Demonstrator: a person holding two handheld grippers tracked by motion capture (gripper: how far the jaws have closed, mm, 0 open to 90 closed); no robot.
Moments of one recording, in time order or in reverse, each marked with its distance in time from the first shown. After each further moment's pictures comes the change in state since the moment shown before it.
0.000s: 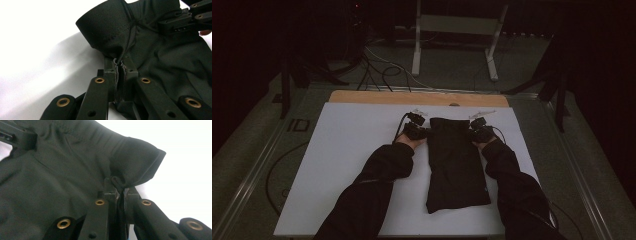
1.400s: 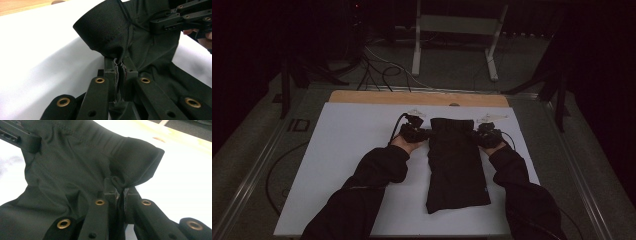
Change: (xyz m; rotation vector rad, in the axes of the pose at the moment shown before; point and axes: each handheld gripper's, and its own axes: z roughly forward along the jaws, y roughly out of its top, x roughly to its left) left arm -0.029 0.002 -0.044 -0.038 -0.082 0.058; right arm 0.017 -0.007 -0.051 -0.119 0.030 -0.035
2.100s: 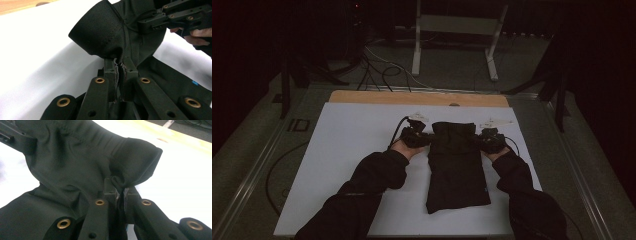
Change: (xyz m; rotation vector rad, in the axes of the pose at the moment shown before) left arm -0.026 -0.003 -0.014 0.004 -0.039 0.052; right arm 0.010 -0.009 -0.019 -0.029 0.018 -0.008
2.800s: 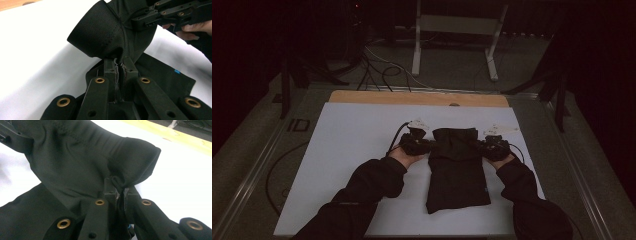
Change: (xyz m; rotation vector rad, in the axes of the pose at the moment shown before) left arm -0.024 -0.011 -0.015 0.007 -0.036 0.041; right arm 0.013 -0.011 -0.022 -0.020 0.022 -0.017
